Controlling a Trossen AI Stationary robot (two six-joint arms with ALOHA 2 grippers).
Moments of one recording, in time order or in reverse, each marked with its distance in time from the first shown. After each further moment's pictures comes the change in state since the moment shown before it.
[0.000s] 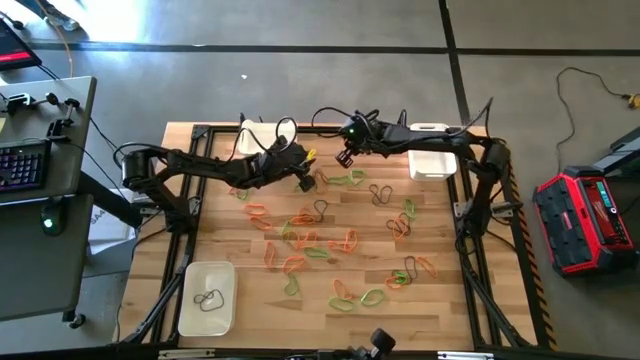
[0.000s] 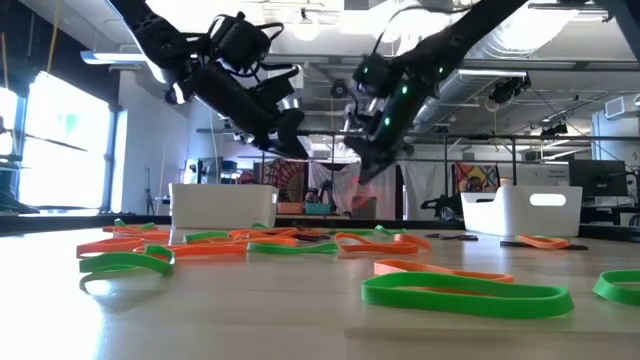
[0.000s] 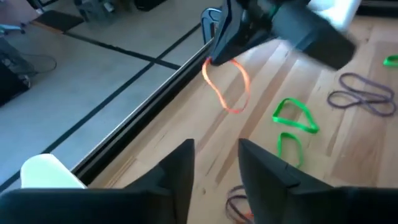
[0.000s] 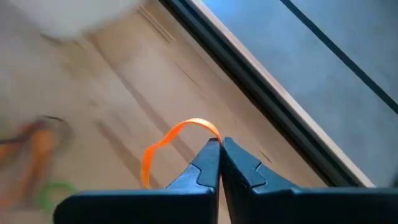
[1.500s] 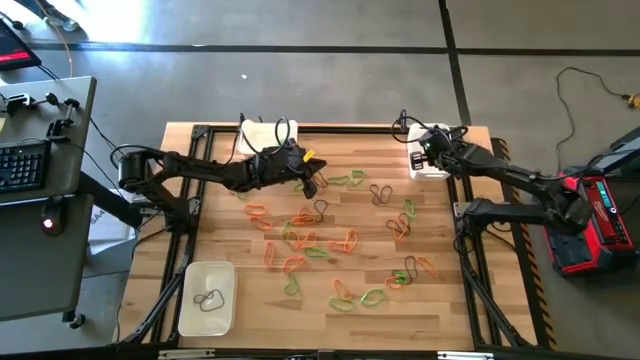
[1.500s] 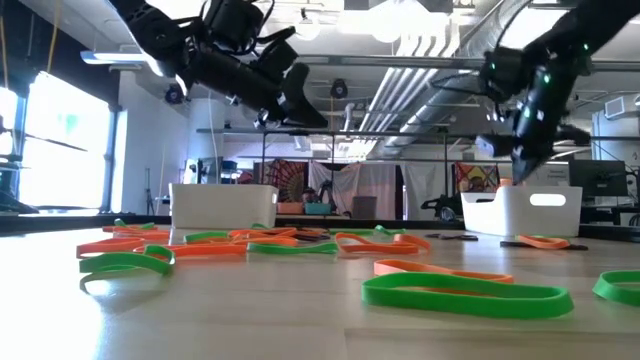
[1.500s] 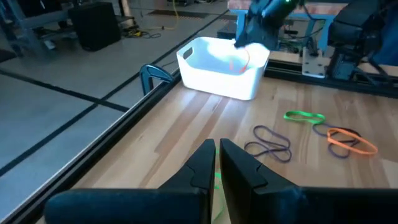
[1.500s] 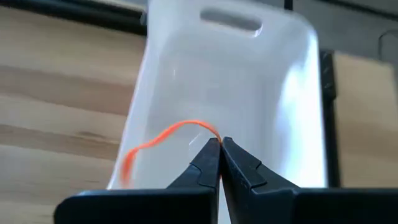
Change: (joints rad) left arm -0.037 -0.042 -0.001 0.143 0.203 -0.017; right arm -0.275 -0.776 -0.670 -0.296 0.247 0.432
